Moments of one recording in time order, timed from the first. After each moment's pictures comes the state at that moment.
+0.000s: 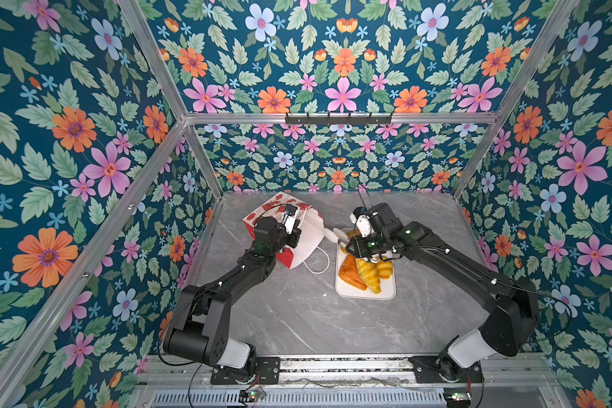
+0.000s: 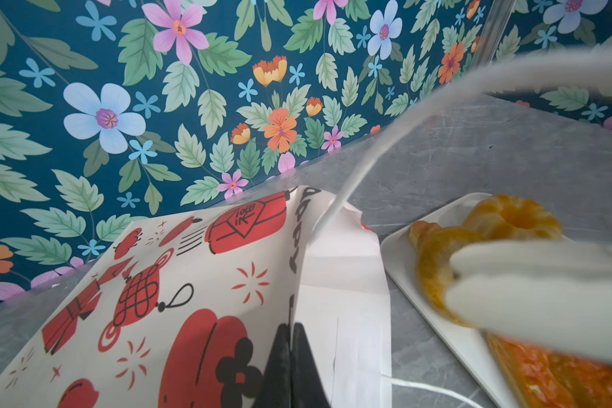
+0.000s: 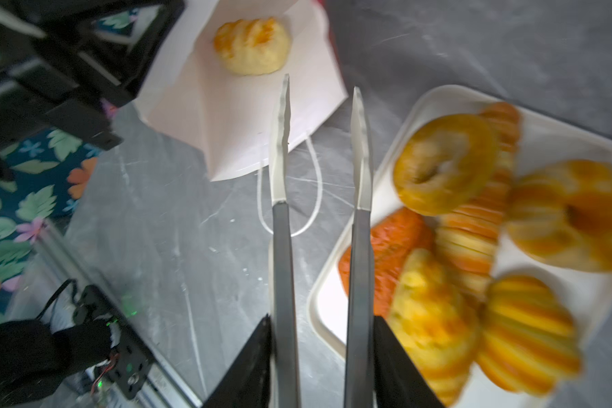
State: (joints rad) left arm -0.31 1.46 0.79 0.40 0.22 0.19; right arm 0.66 1.59 1.39 -0.68 -0.24 0.31
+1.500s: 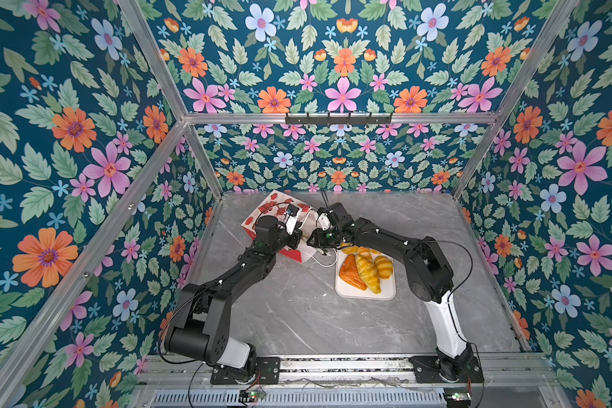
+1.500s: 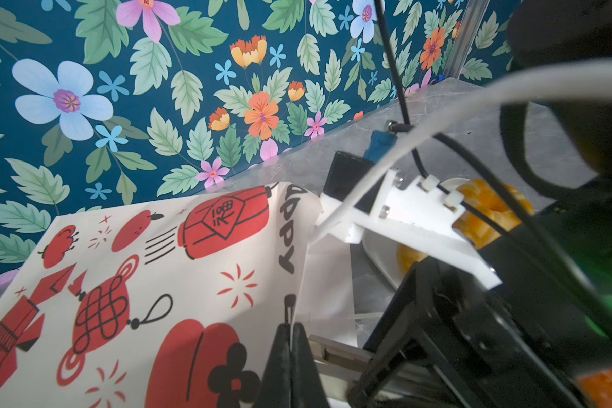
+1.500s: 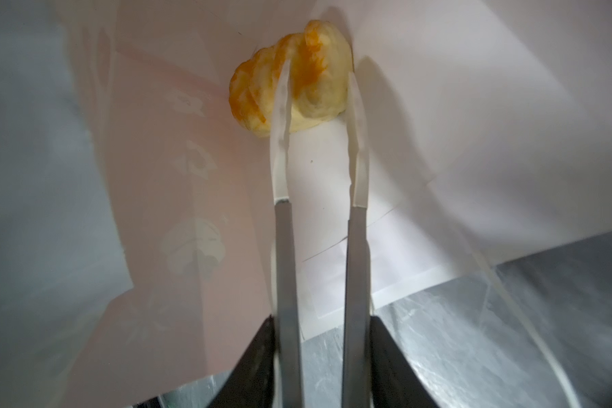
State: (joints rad) left arm -0.31 1.47 0.80 0.34 0.27 0.18; right arm 0.68 2.20 1.76 -0.37 -0.39 0.55
